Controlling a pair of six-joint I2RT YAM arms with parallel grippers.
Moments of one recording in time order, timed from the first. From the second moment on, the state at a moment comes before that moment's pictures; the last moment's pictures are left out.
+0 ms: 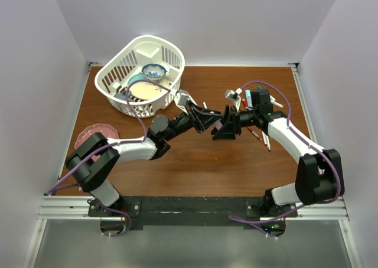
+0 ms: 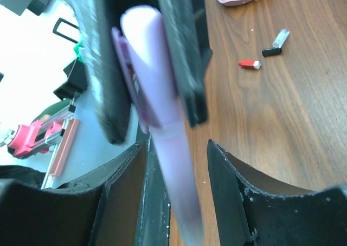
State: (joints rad) left arm -0.81 1.61 0.75 1.20 0.30 -0.69; right arm 0.23 1.41 0.92 -0.28 -1.41 -0.10
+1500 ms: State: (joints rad) left arm -0.65 0.97 0.61 -0.20 0.01 -0.54; right arm 0.24 1.60 1.08 -0.73 -0.35 -0.52
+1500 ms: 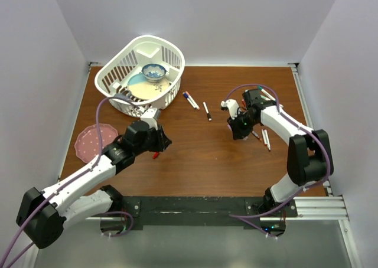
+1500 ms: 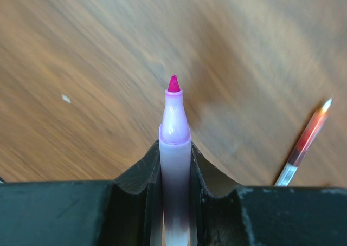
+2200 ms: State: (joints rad) left arm -0.69 1.36 0.66 -0.25 -0.33 -0.42; right arm 0.13 1.74 1.08 -0.85 -0.25 -0.58
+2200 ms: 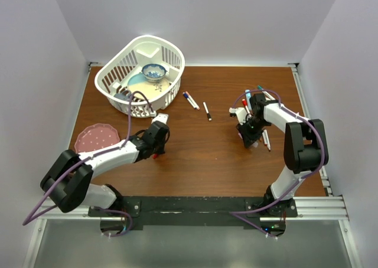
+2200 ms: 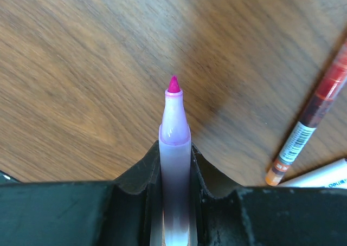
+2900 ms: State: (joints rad) left arm -0.69 1.31 0.67 -0.23 -0.36 -0.40; right arm 0.10 1.75 1.08 -0.86 -0.22 -0.58
